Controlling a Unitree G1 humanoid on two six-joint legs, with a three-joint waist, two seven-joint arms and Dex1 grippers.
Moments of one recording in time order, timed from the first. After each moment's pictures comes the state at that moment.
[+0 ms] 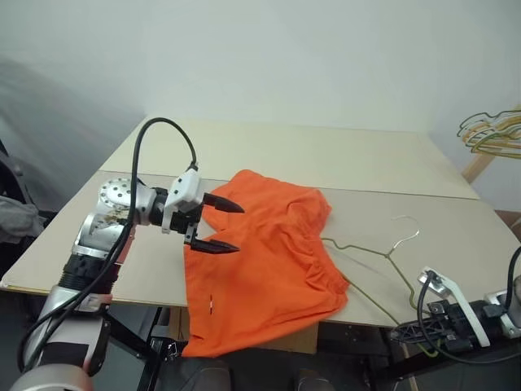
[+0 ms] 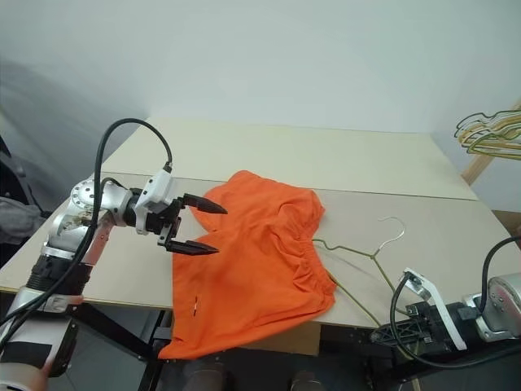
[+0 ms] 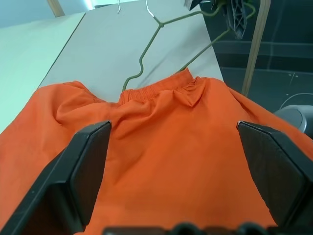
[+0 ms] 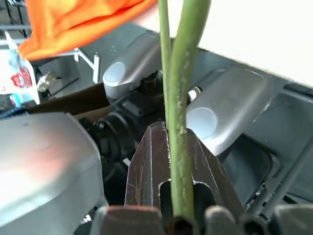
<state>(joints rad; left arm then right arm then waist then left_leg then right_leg) -0.65 0.68 -0.13 0.12 -0.35 0.25 -1.51 -0.10 -1.19 0.07 0.01 0.87 1.52 1.20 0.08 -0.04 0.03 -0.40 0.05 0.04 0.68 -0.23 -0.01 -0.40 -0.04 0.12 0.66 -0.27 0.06</state>
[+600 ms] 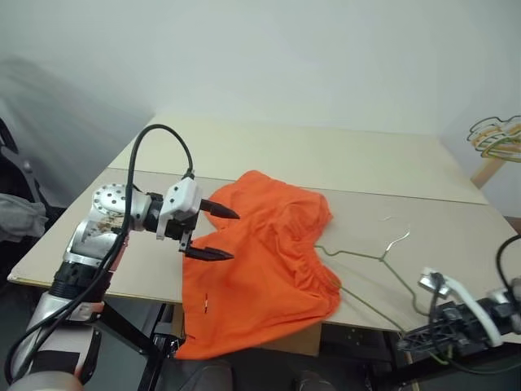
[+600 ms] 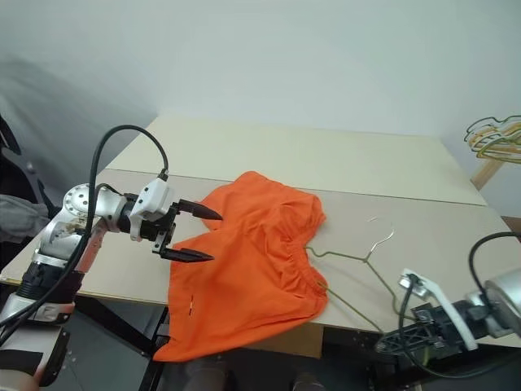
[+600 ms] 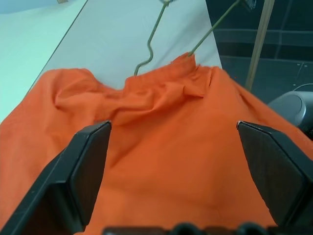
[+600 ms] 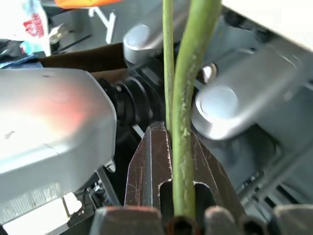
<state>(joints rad) -0.60 0.72 -0.13 0.07 -0.35 0.24 -1.50 -0.19 -1.22 0.27 0.02 0.79 1.39 1.42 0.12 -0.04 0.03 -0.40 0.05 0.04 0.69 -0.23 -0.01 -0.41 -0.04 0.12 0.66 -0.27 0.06</state>
